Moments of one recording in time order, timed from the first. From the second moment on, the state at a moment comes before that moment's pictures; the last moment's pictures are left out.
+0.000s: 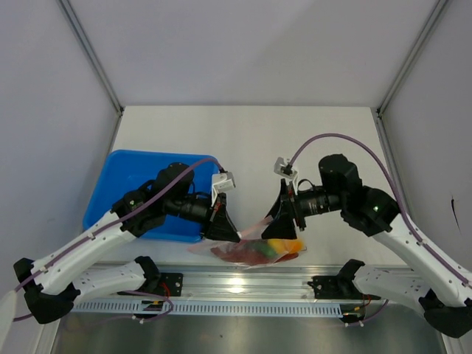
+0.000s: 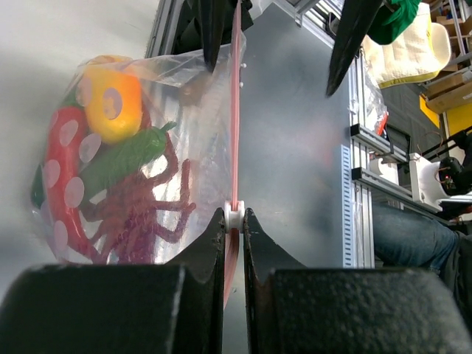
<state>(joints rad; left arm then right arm) -0.88 0.94 1.04 -0.60 0.77 -0.30 0.78 0.92 1.14 -0.63 -0.83 0.28</state>
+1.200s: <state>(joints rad) -0.88 0.89 1.05 -0.65 0.64 -0.30 0.83 0.93 1.18 -0.71 -0.35 0.29</state>
